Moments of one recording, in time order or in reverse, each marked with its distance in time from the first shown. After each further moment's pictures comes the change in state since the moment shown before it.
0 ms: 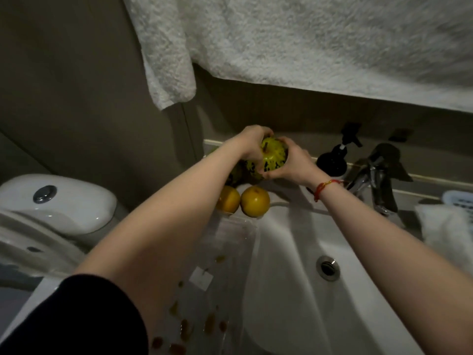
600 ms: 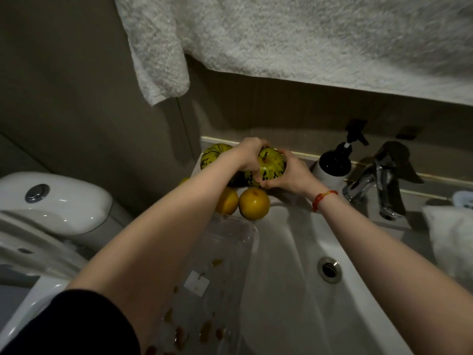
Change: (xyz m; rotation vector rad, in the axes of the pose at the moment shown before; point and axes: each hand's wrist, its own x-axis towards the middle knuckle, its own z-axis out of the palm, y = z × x) left_hand 0.011 -0.013 0.029 0.012 -0.082 -0.041; right_hand 0.004 0.025 0.025 0.035 -0.062 0.111
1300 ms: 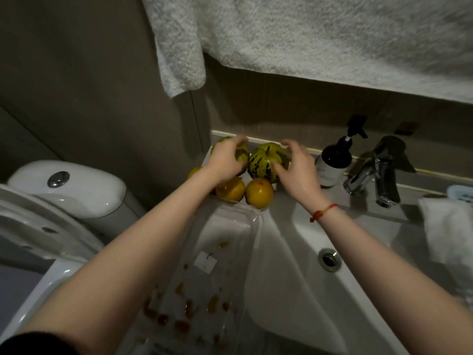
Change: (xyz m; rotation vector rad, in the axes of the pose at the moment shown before) left_hand -0.084 -0.026 0.009 -0.269 0.417 -0.060; right_hand -0.065 -0.042 0.007 -0.091 0.388 -0.162
